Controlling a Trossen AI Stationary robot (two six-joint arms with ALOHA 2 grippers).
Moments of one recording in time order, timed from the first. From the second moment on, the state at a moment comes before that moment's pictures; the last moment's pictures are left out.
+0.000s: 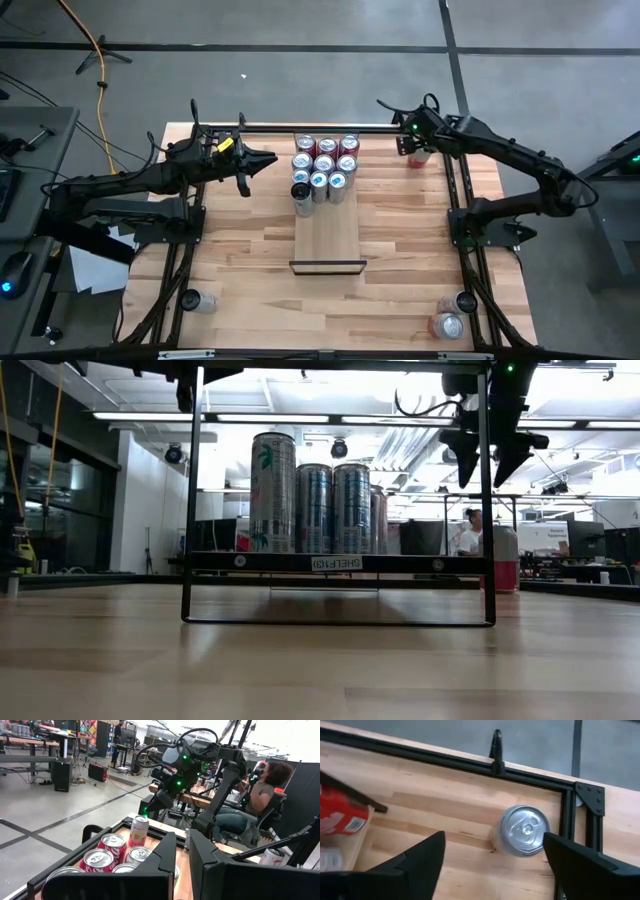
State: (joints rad) left arm 0.25 0.78 0.63 0.18 -0.04 -0.23; right arm -0.60 1.21 1.12 -1.03 0.44 0.65
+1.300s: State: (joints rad) left arm 0.25 0.78 0.63 0.18 -0.04 -0.29; right arm -0.80 1.32 0.96 -0.89 0.41 0.75
